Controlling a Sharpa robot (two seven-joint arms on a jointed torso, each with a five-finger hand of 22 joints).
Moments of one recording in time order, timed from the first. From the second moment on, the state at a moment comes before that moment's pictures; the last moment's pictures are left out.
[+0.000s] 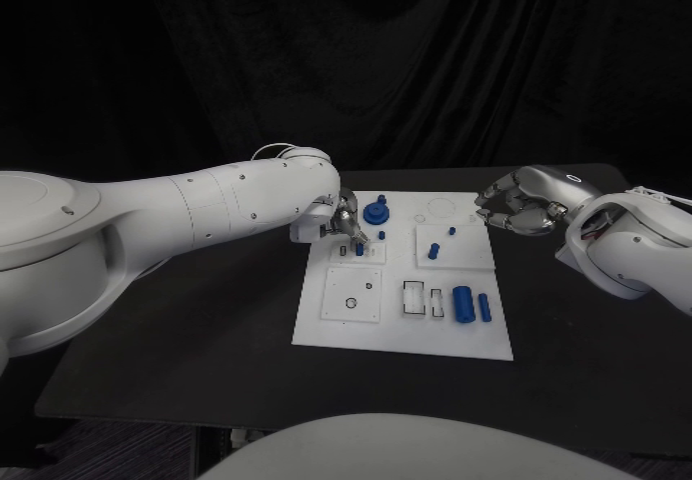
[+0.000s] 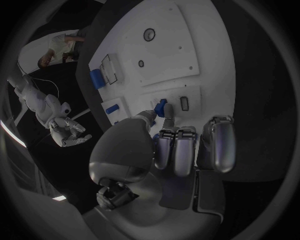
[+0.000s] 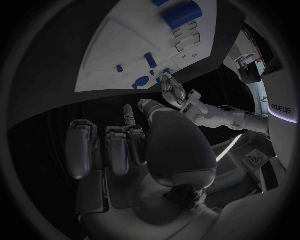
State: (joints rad) left arm 1.33 -0.42 -0.21 1.03 -0.94 0.32 -0.49; left_hand 1.21 0.02 0.15 0.25 0.47 0.96 0.06 0.16 1.17 1.46 -0.01 1.57 1.31 1.47 -0.07 1.57 1.31 0.05 1.45 0.05 1.35 1.31; right arm 1.36 -0.90 -0.25 1.51 -1.36 -0.40 -0.06; right_hand 1.32 -0.07 0.27 0.25 0.47 0.89 0.09 0.11 0.26 1.47 -0.01 1.47 1.31 1.46 -0.07 1.57 1.31 0.02 1.46 0.04 1.44 1.31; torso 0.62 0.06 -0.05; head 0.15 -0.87
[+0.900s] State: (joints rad) left arm 1.33 -0.42 -0.21 1.03 -0.95 0.32 -0.48; left_hand 1.23 -0.02 0.29 0.19 0.54 1.00 0.04 0.16 1.16 1.46 -0.01 1.57 1.31 1.47 -0.07 1.57 1.31 0.05 1.44 0.05 1.35 1.31; right arm 1.36 -0.90 -0.25 1.51 -1.36 -0.39 -0.07; right_hand 1.33 -0.06 0.28 0.24 0.47 0.89 0.09 0.11 0.26 1.47 -0.01 1.47 1.31 1.46 -0.07 1.57 1.31 0.02 1.46 0.04 1.43 1.31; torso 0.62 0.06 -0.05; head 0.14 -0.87
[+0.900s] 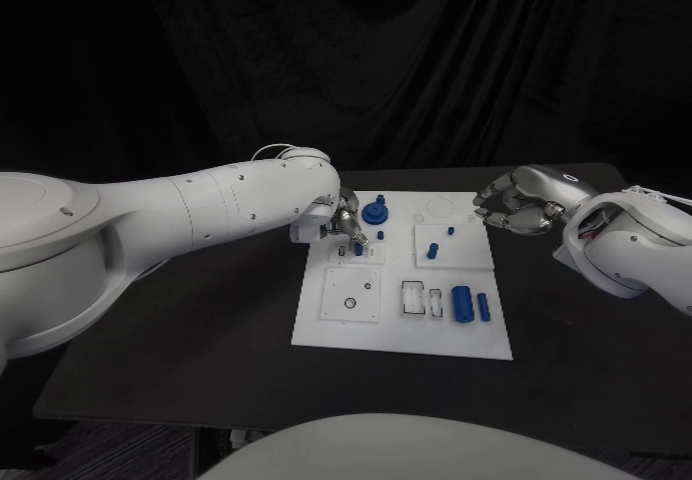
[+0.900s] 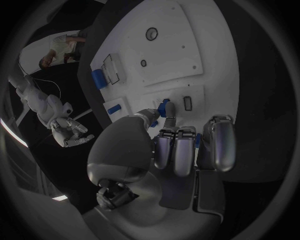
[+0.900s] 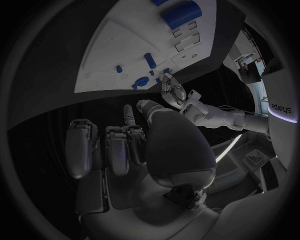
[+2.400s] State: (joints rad) left arm 1.33 -0.60 -0.21 1.29 -0.95 0.00 -0.43; left_hand 1.19 -0.07 0.41 0.16 0.54 1.02 0.05 0.14 1.15 1.47 -0.02 1.57 1.31 1.47 -0.07 1.57 1.31 0.05 1.44 0.04 1.33 1.31; right arm 1.36 -0.91 -0.25 1.50 -1.36 -0.39 -0.07; right_hand 1.33 -0.06 0.28 0.24 0.47 0.89 0.09 0.11 0.26 1.47 -0.01 1.46 1.31 1.46 -0.07 1.57 1.31 0.02 1.46 0.04 1.43 1.31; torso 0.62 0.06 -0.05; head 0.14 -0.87
